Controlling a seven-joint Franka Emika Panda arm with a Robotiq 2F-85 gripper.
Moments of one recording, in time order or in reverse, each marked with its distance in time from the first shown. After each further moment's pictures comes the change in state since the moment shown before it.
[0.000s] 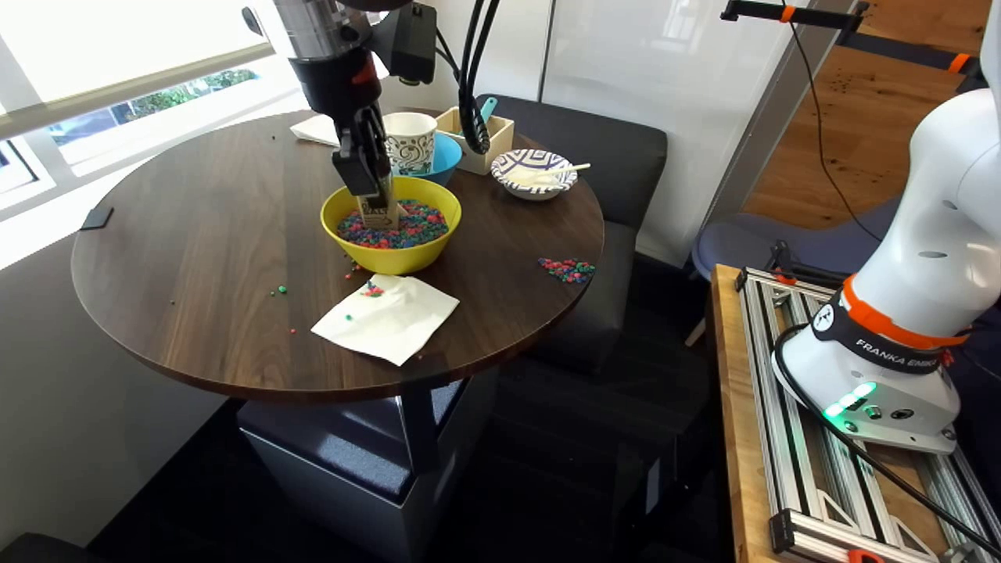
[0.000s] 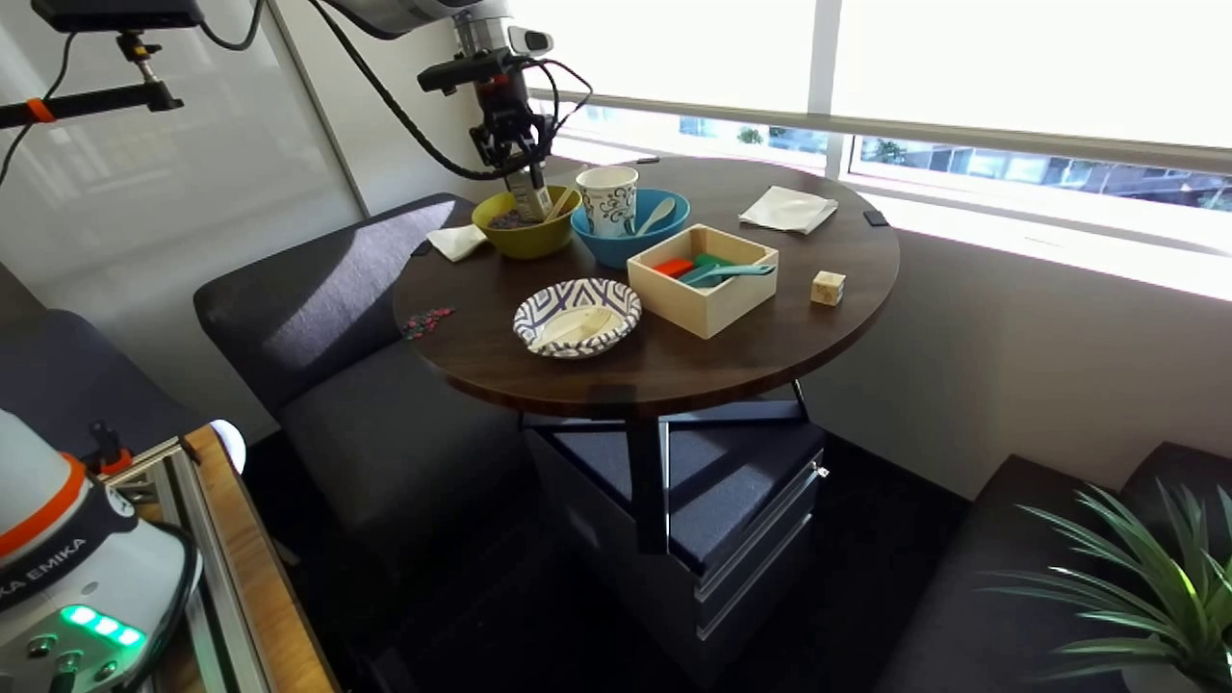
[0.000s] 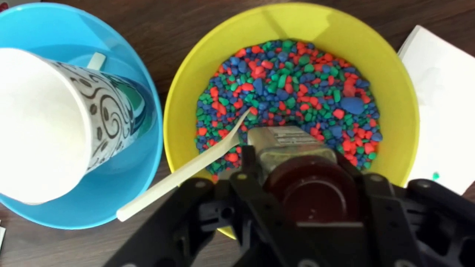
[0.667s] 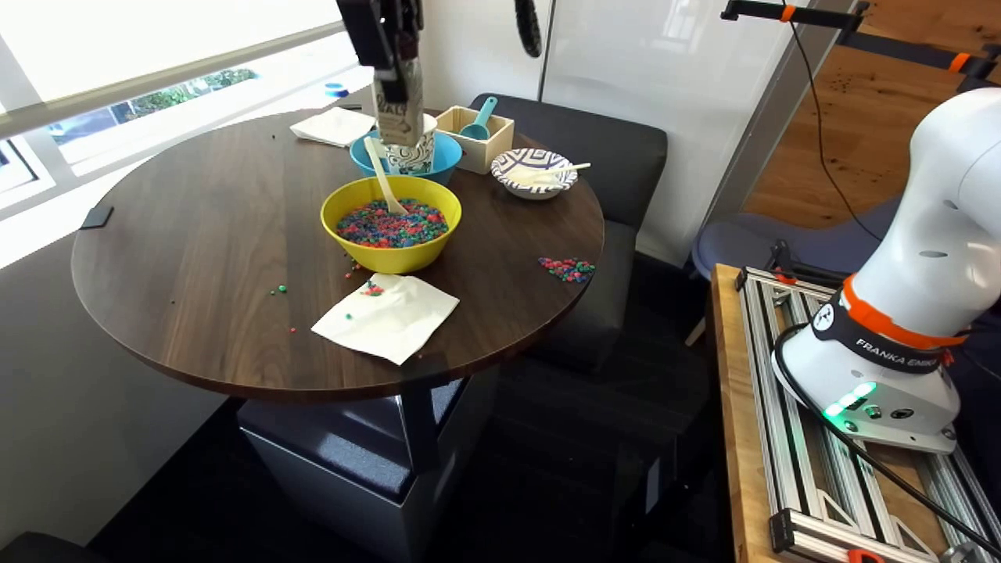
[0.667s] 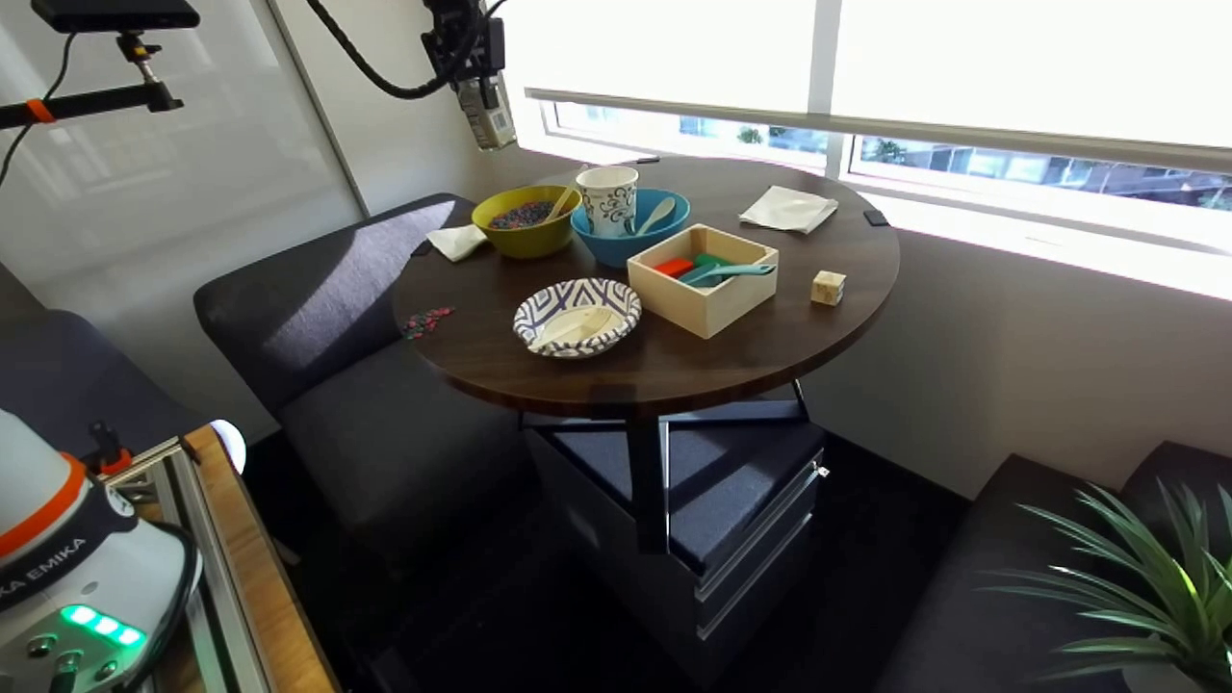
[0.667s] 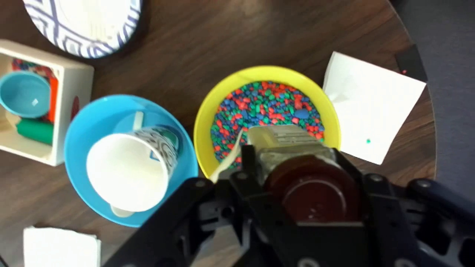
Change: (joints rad) arm -0.001 -0.246 -0.024 -0.027 0.117 -0.175 0.143
